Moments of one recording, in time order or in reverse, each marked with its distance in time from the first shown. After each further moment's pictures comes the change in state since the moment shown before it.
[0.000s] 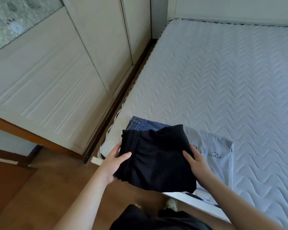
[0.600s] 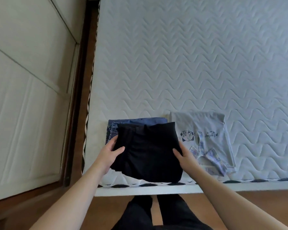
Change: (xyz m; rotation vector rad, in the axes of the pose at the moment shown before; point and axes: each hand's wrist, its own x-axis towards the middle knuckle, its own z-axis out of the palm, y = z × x) left_hand 0.248 0.026 -0.050 0.413 -0.204 -0.119; right_hand 0.126 0.062 0.058 -0.092 0.279 0.275
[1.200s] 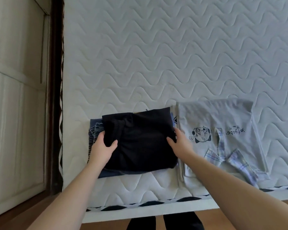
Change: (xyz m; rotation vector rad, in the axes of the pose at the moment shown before) left_hand 0.173 -0.082 -0.008 0.596 0.303 0.015; right_hand 0.183 0.075 0.037 -0.348 0.120 0.096
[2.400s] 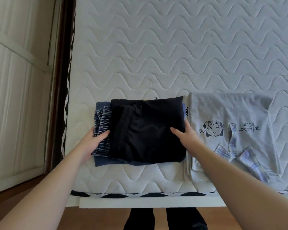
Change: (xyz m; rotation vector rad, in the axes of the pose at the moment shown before) left_hand 0.005 -0.053 -0.035 -0.549 -0.277 -0.229; right_hand 0.006 0.006 0.013 0.451 -0.152 0.092
